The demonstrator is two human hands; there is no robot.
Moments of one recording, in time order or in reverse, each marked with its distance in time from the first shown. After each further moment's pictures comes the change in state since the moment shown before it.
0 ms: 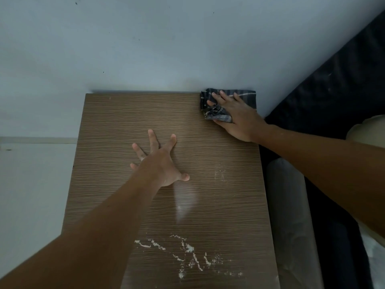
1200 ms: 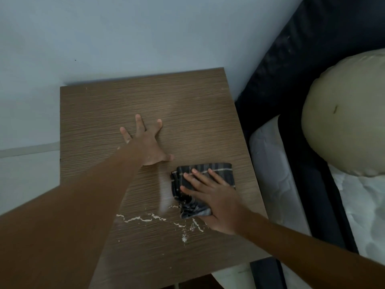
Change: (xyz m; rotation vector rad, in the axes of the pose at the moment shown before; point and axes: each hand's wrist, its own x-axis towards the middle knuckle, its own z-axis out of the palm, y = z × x) left_hand 0.007 -0.021 0.000 0.215 -0.017 0.143; right_hand -0.193 -0.160 0.108 0.033 -0.125 -0.001
